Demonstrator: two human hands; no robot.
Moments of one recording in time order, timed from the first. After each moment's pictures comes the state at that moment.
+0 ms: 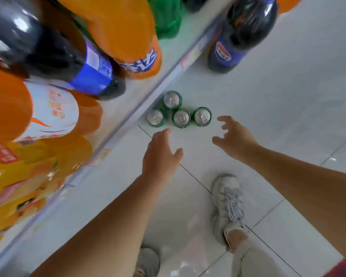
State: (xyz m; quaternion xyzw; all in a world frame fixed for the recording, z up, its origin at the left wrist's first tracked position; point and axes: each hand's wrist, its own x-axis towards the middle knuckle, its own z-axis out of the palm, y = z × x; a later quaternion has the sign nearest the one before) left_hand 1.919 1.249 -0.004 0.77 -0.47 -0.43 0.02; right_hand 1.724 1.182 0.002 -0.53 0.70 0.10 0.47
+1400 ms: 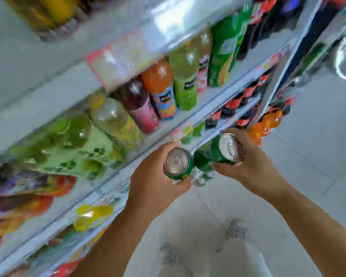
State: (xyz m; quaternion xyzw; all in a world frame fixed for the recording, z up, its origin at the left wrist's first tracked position) left_hand 2.060 1.319 0.644 0.73 -0.57 -0.24 0.29; right_hand 1.854 1.239 0.648 -0.64 0.53 -0.25 0.50
